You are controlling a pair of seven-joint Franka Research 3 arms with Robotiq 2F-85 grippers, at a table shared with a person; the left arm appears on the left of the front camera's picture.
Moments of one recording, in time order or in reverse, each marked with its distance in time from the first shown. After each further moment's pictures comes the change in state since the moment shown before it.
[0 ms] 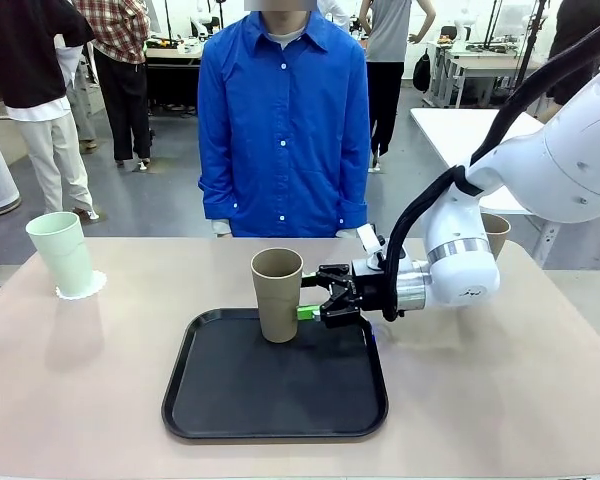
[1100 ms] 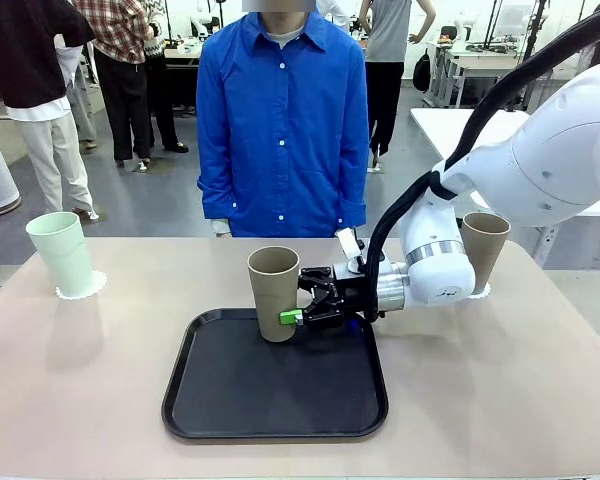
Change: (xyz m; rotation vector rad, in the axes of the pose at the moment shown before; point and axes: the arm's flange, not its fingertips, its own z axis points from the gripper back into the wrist) left arm 0.000 0.000 0.000 0.000 0.000 0.000; right arm -0.008 -0.015 -0.032 0.041 -0.001 0.026
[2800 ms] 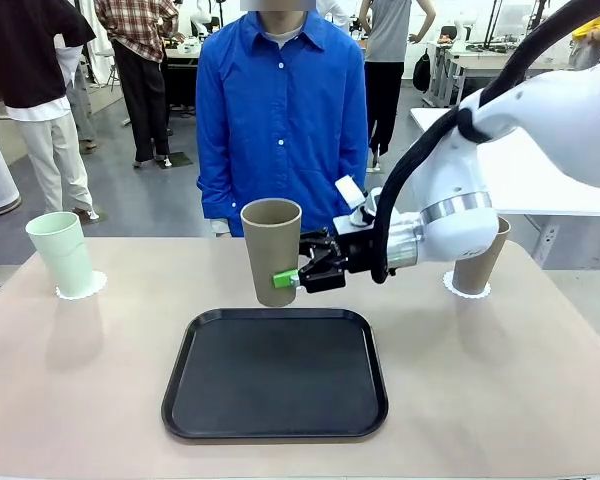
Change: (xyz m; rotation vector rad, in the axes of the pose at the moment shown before) left arm 0.000 0.000 0.000 0.000 0.000 0.000; right arm 0.122 0.040 0.008 0.040 0.057 0.027
